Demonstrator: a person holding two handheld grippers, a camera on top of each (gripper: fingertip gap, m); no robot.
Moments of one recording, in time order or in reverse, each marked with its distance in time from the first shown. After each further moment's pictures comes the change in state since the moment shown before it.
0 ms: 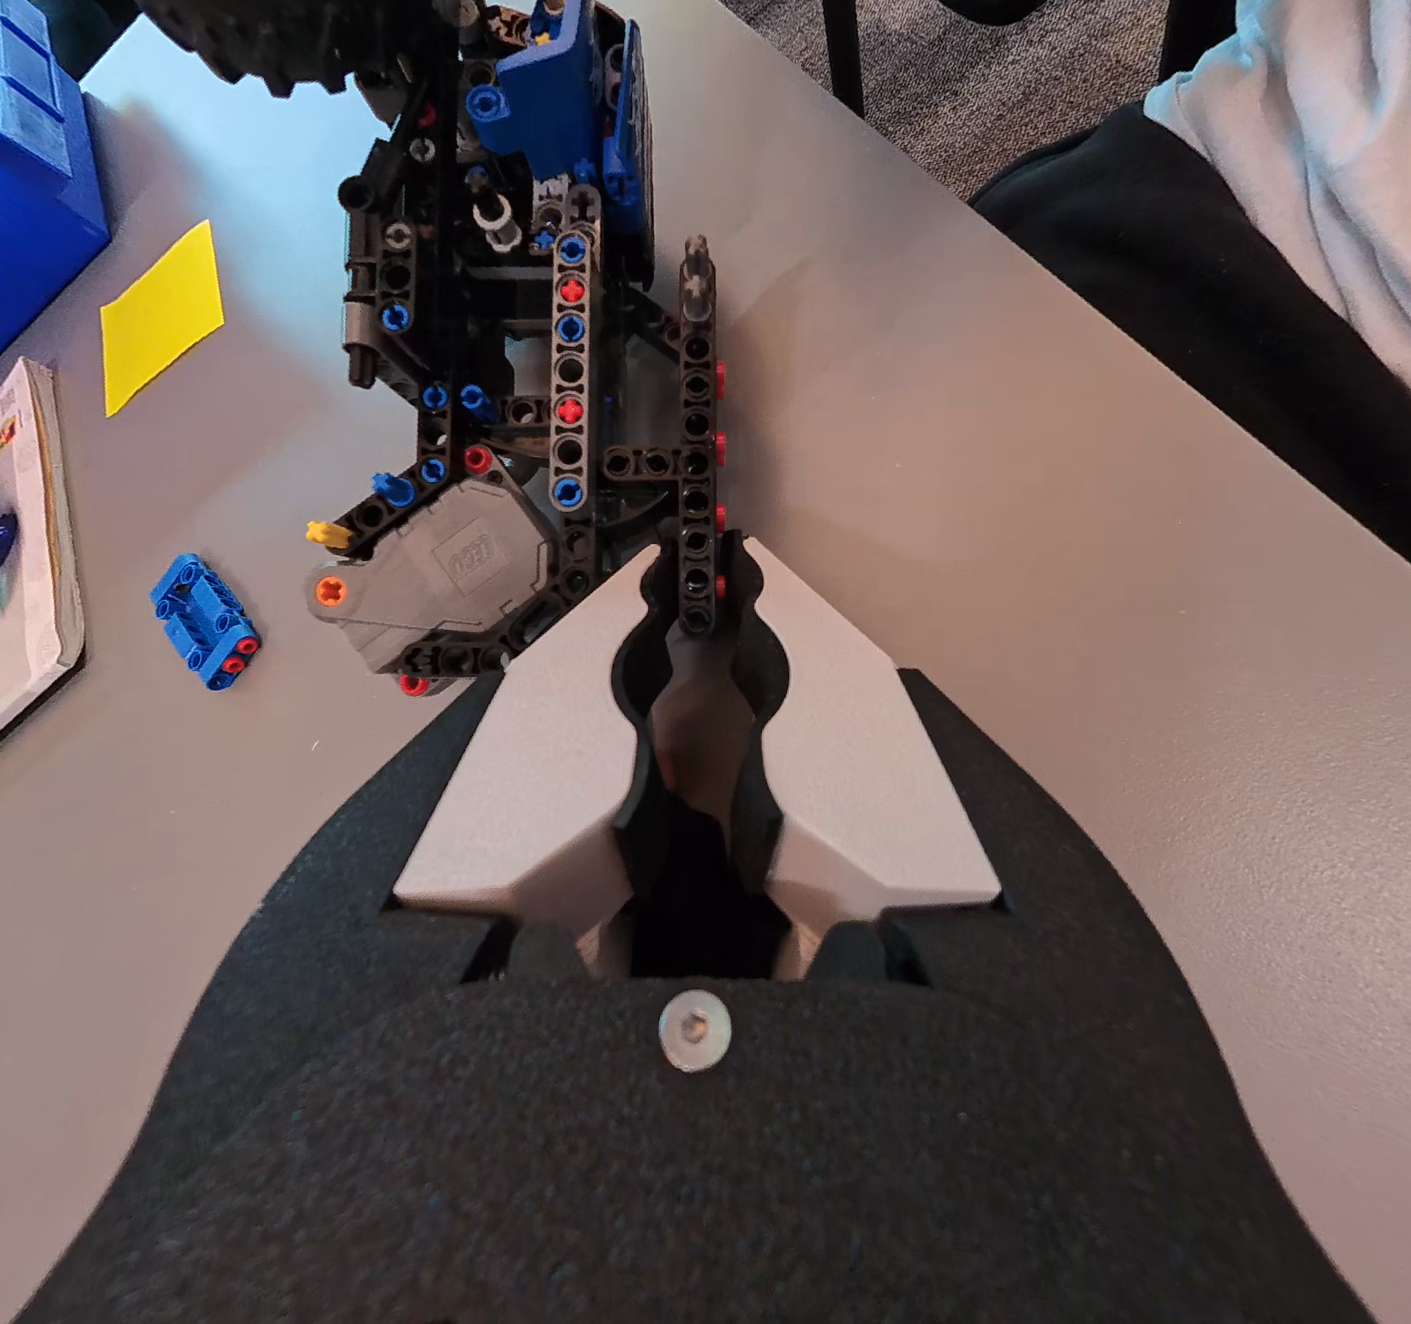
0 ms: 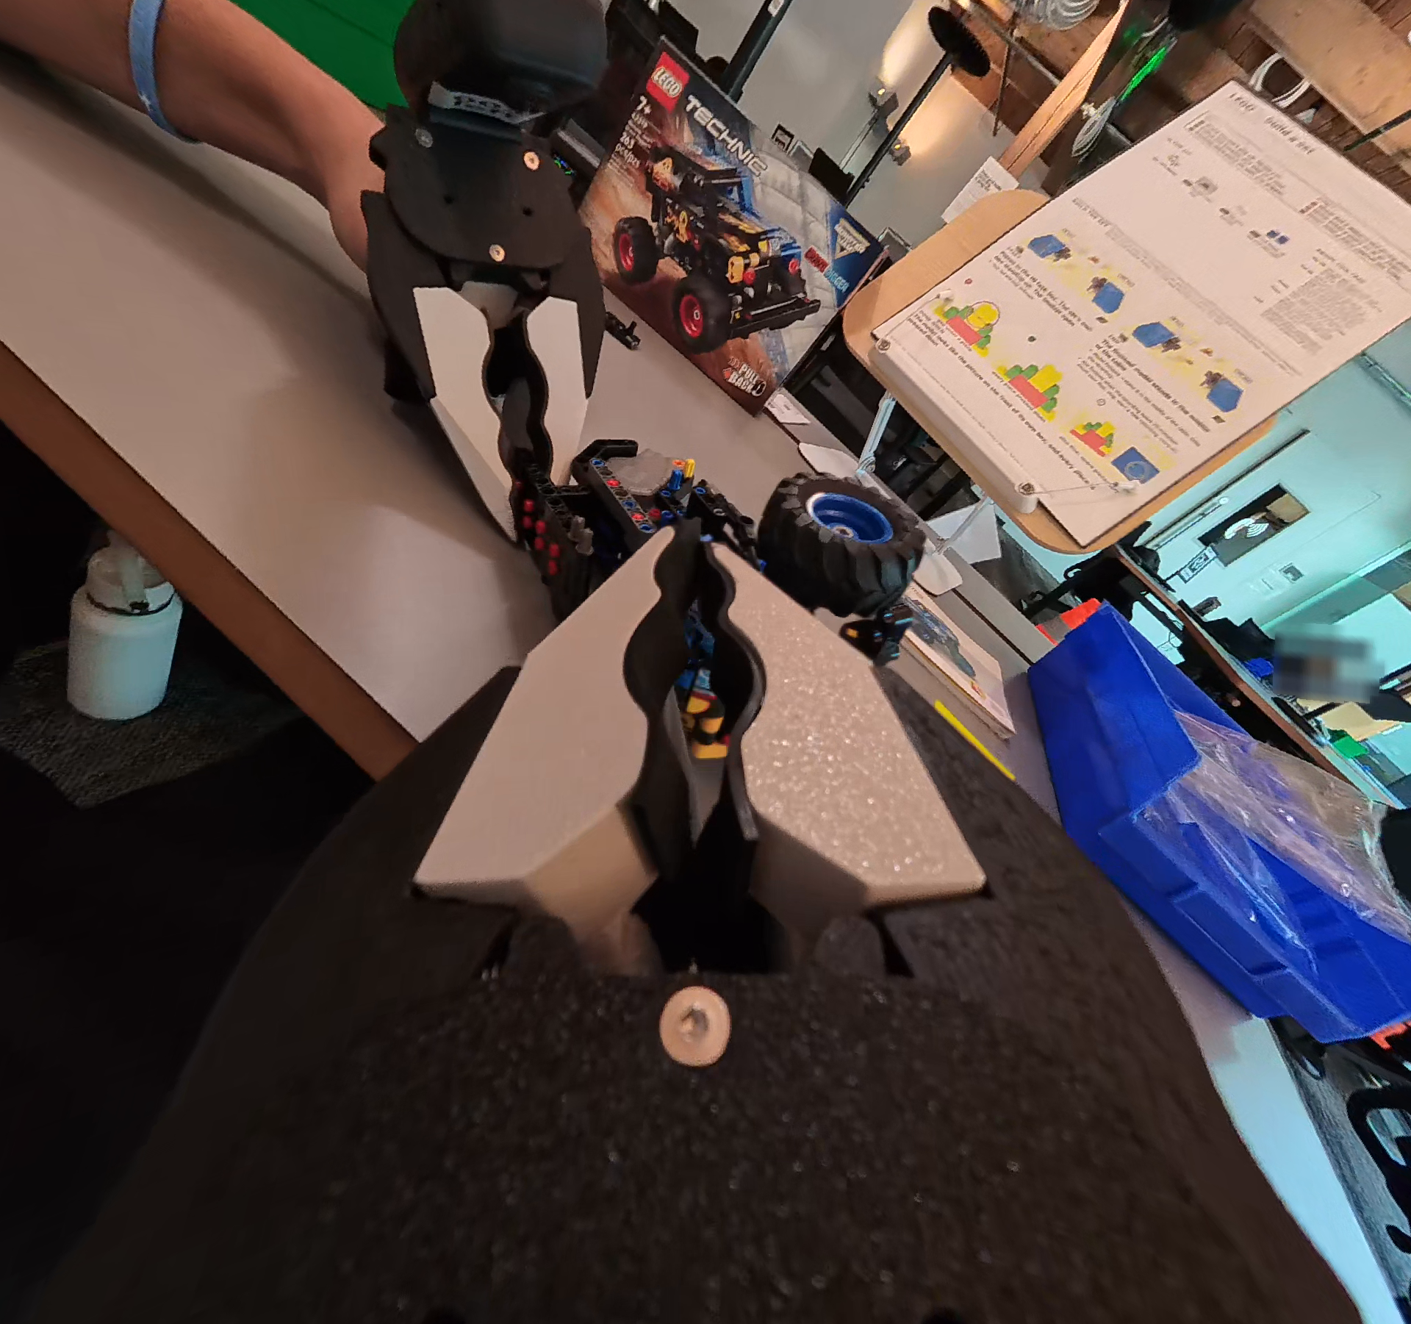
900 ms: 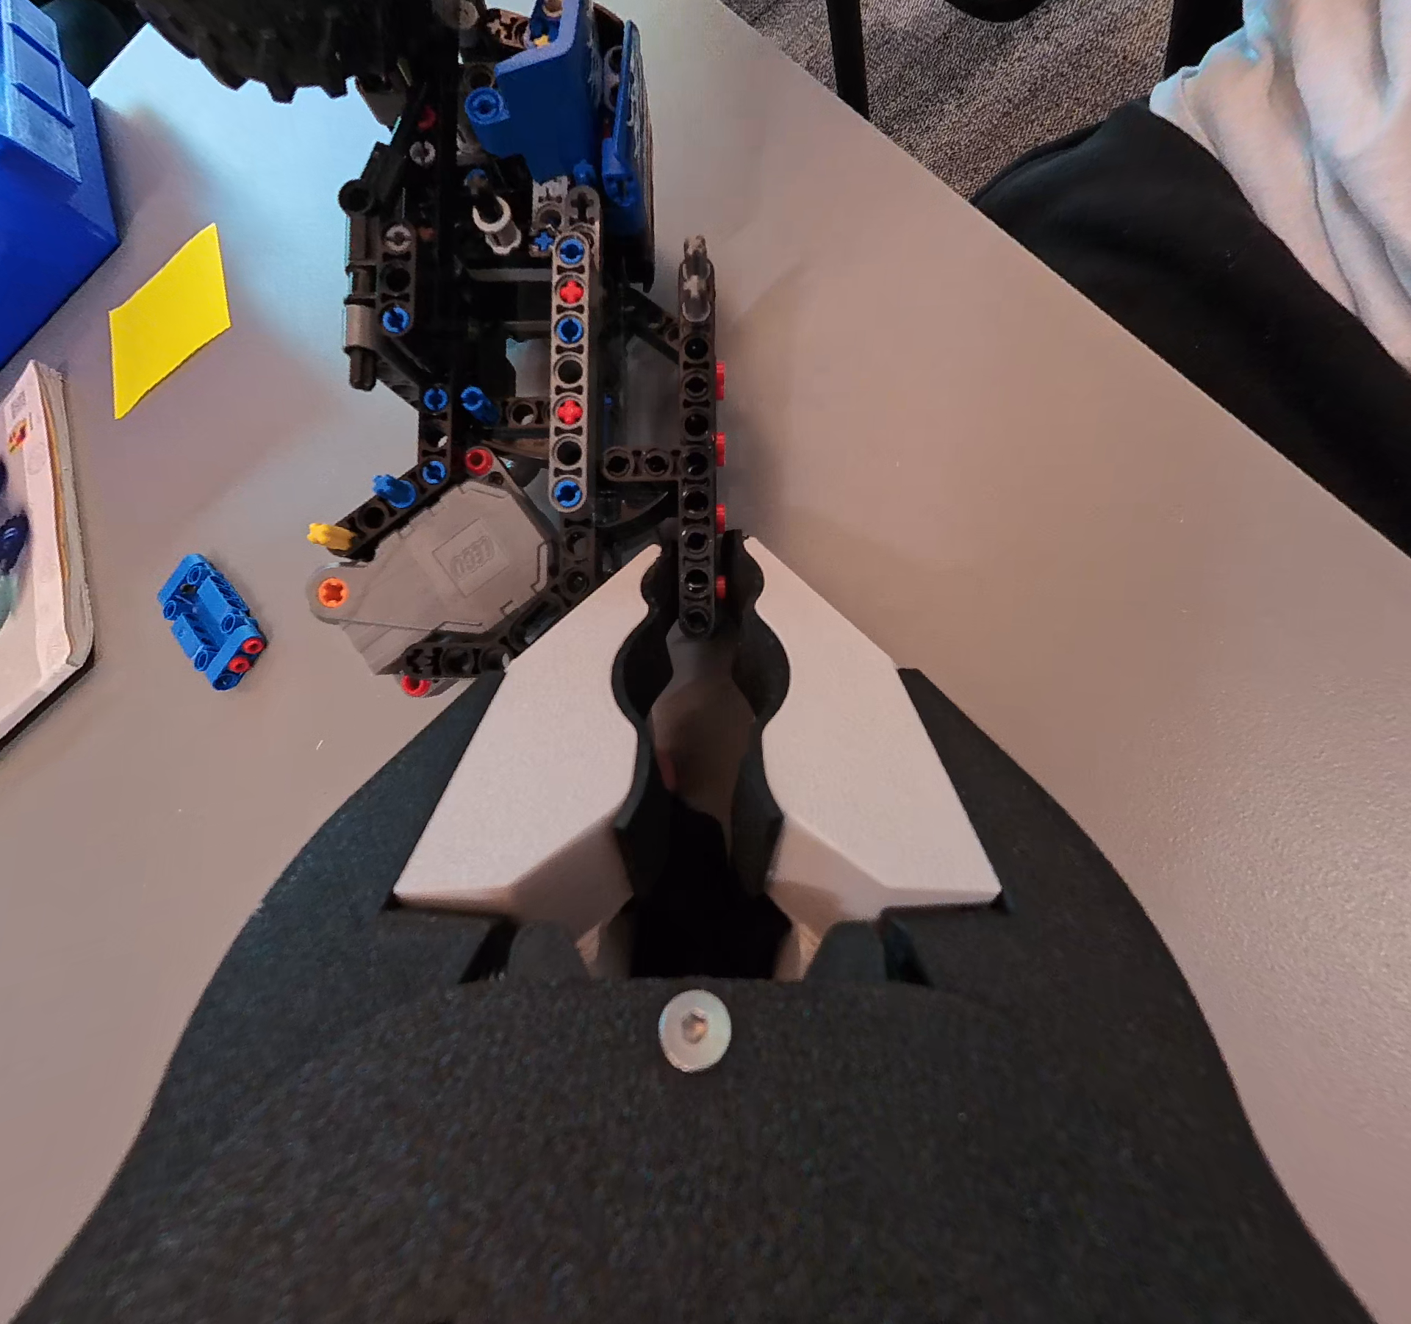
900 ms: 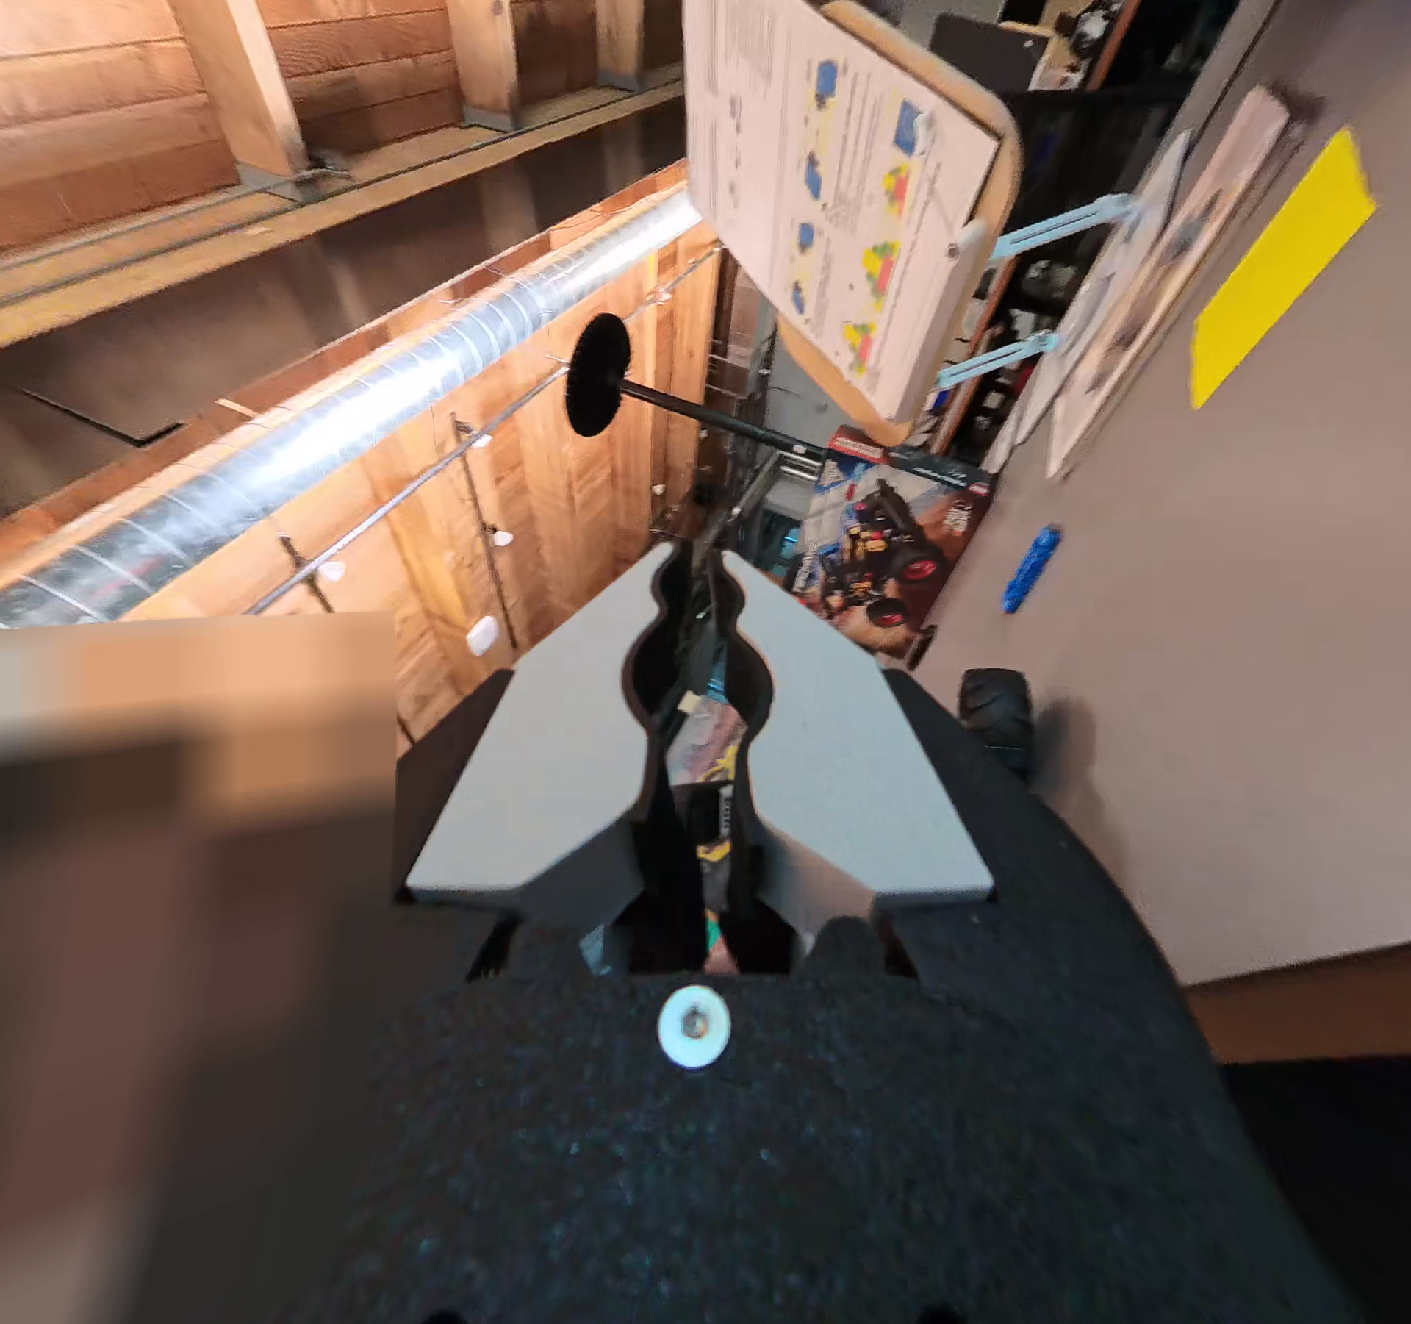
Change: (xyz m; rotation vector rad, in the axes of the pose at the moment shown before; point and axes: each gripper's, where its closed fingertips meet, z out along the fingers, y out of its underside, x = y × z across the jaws) left arm 0.000 0.000 0.000 0.000 -0.007 0.006; right arm 0.158 0.064 -0.074 0.555 -0.120 1.920
